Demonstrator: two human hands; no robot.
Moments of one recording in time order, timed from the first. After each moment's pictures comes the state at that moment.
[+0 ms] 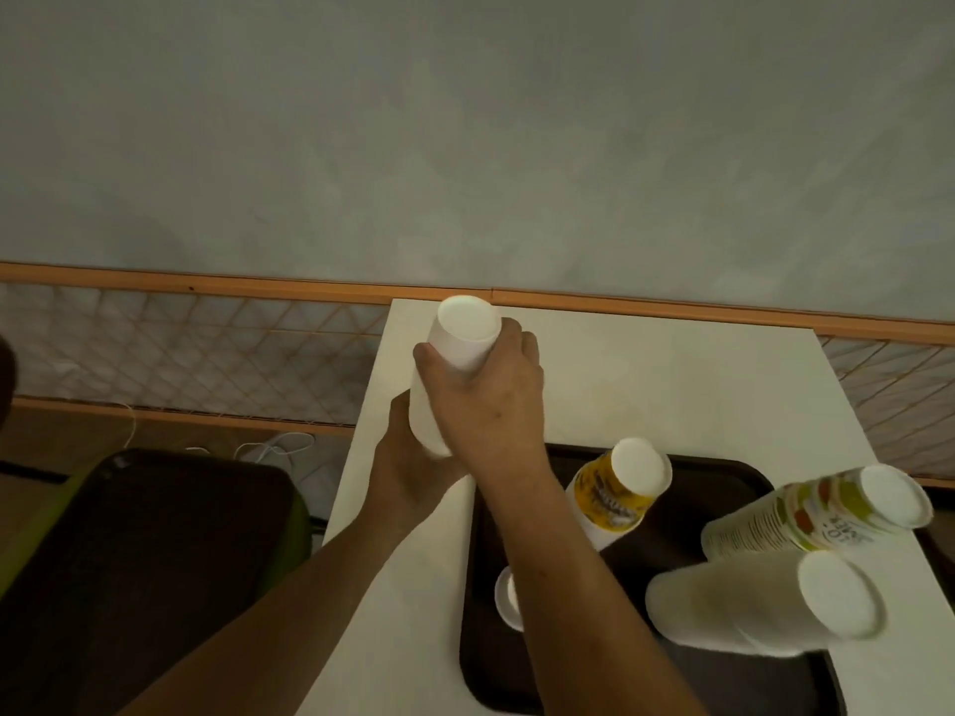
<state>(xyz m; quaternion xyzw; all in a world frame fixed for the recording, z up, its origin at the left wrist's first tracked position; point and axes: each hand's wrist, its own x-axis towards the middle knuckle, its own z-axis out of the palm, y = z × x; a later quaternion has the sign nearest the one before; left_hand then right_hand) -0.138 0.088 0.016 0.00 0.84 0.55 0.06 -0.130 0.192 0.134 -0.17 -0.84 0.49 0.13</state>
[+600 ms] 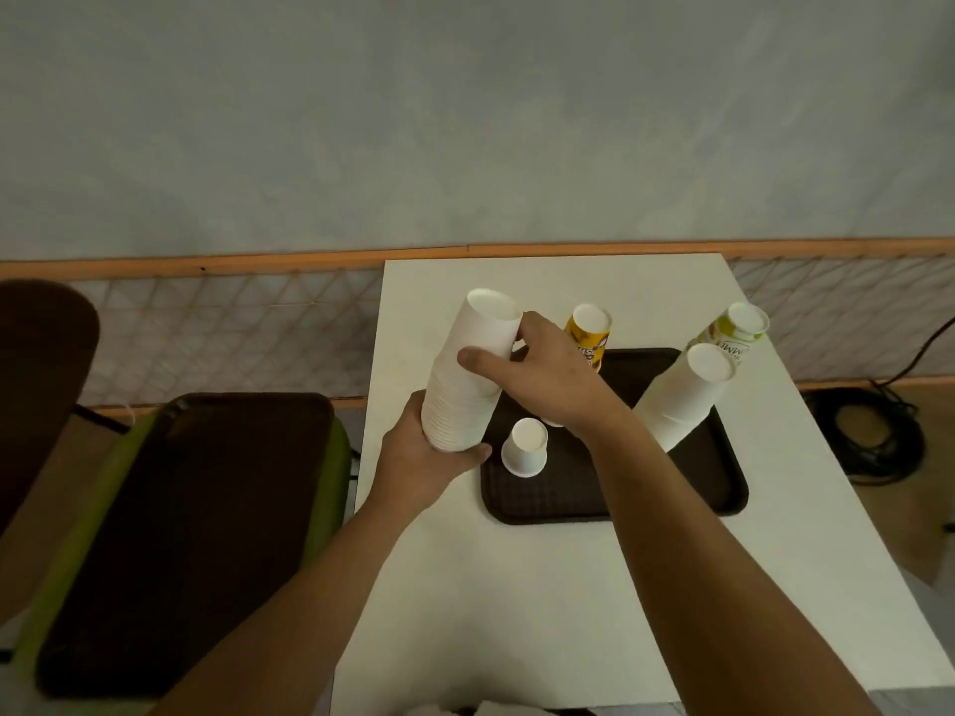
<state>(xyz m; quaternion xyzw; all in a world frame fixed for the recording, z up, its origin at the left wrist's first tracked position) 0.024 0.027 0.079 0.04 0.84 0.54 0.12 0.027 0.203 0.195 -0.08 -0.87 0.49 0.00</state>
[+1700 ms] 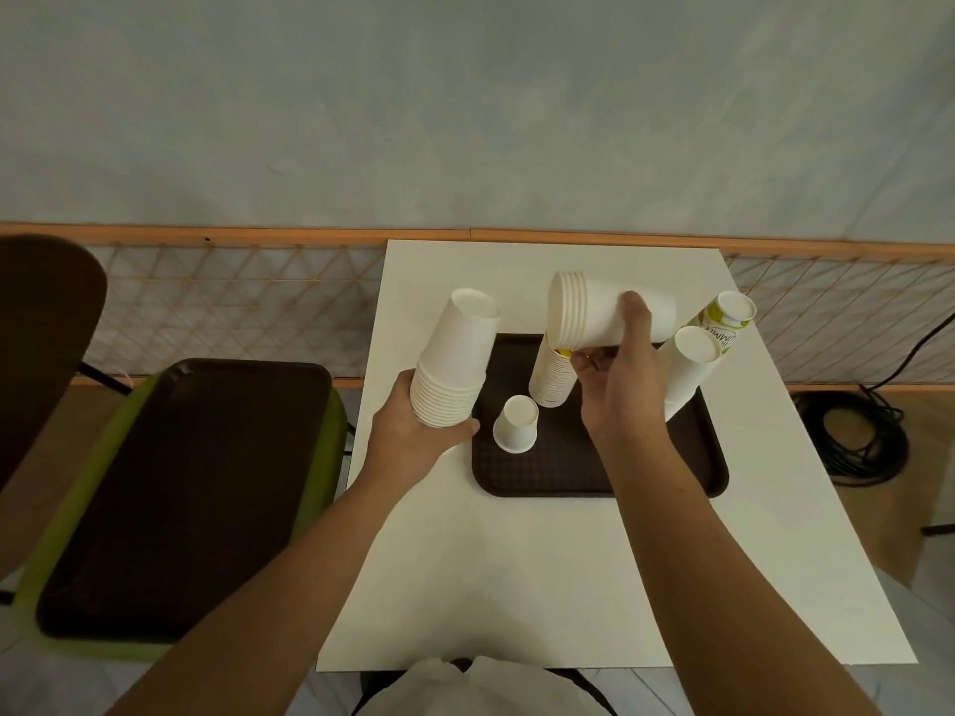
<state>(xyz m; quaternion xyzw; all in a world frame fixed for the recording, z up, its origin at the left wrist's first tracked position) 0.043 0.024 0.082 0.01 0.82 0.56 0.10 0.070 0.242 0.168 -0.29 -0.38 0.85 0.21</state>
